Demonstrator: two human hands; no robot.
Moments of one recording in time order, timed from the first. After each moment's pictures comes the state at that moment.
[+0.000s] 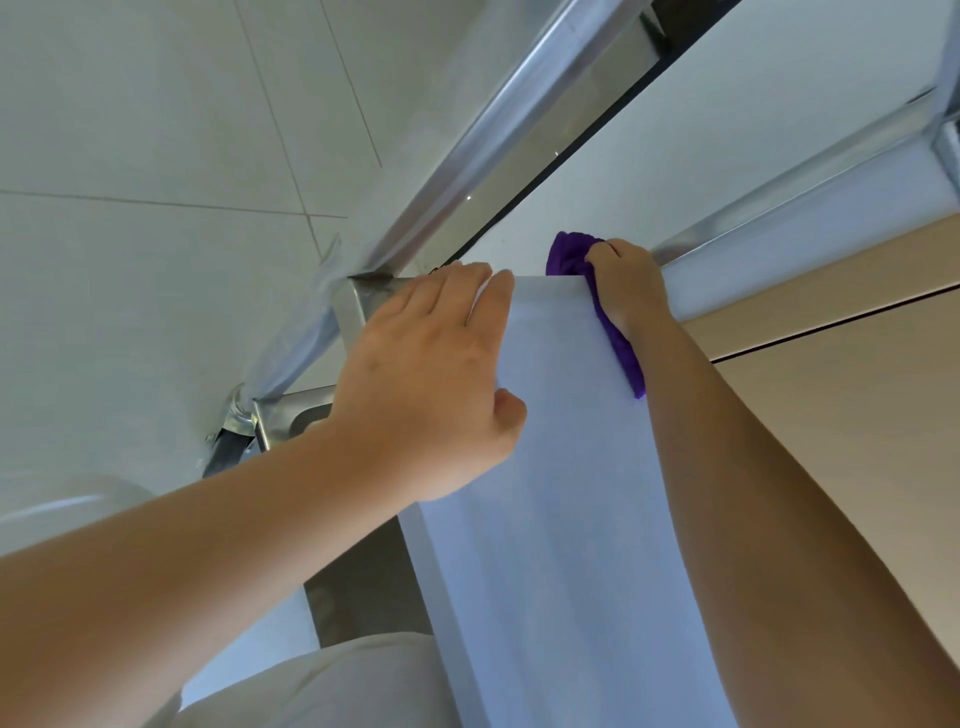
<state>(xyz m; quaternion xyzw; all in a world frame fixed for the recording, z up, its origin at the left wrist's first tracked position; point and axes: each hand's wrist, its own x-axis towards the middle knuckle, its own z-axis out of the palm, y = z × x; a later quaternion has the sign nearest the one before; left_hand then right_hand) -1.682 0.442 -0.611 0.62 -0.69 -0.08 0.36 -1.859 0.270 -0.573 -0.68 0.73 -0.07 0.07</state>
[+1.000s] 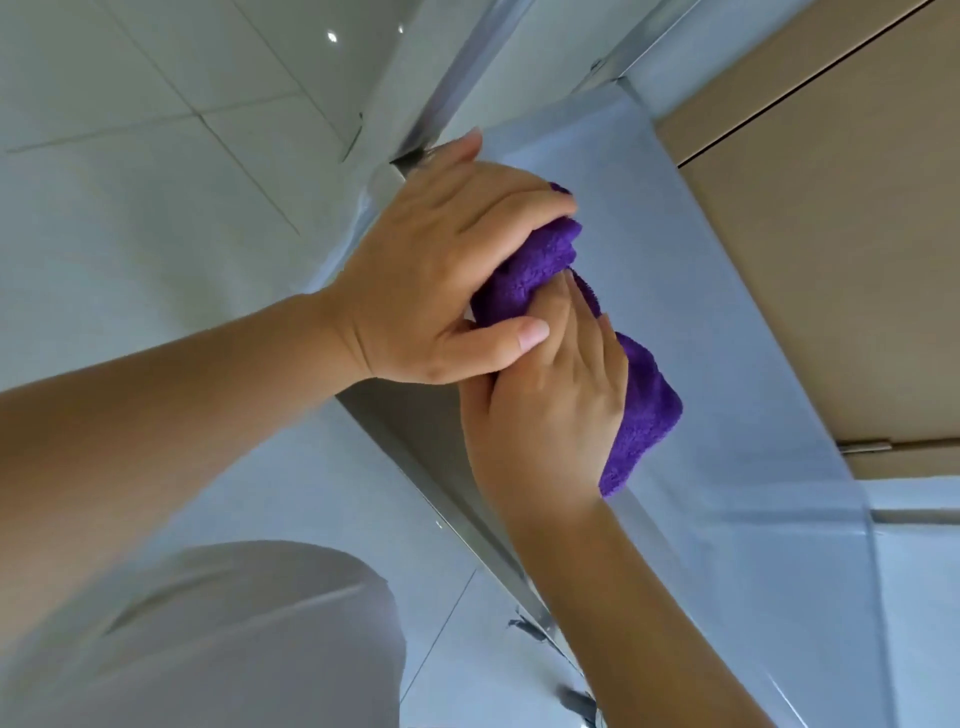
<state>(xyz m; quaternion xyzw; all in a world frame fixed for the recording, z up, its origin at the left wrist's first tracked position) -1.618 0.434 -0.634 0.22 -0.83 -0.16 0.50 -1.705 0.529 -0.619 -0.64 0.71 -0.12 -0.27</state>
